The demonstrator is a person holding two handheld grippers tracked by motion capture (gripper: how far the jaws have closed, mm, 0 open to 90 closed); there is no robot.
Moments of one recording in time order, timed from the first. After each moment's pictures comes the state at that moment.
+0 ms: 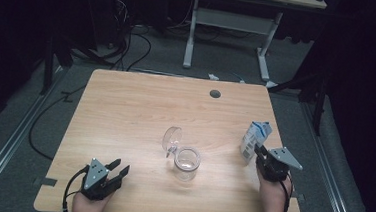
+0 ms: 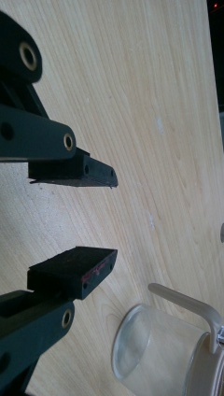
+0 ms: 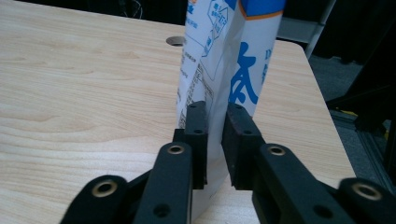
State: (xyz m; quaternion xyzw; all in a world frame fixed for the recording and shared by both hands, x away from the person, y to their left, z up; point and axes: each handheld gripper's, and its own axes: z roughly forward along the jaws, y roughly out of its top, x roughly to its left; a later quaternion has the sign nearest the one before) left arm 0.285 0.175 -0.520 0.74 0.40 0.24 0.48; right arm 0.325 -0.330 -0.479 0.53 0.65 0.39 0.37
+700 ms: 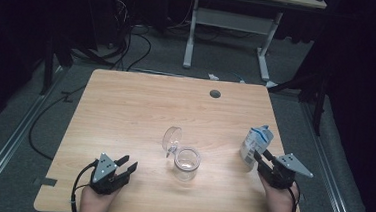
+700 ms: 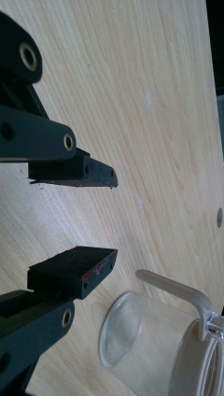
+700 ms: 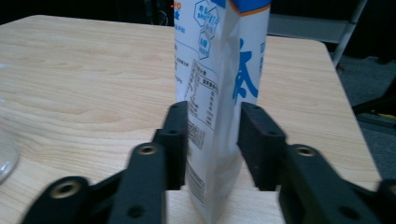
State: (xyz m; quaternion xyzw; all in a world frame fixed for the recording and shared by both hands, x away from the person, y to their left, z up) left arm 0.299 0.161 -0.519 0.75 0.39 0.23 0.49; right arm 0.309 -0.346 -0.483 0.52 0.66 0.44 0.33
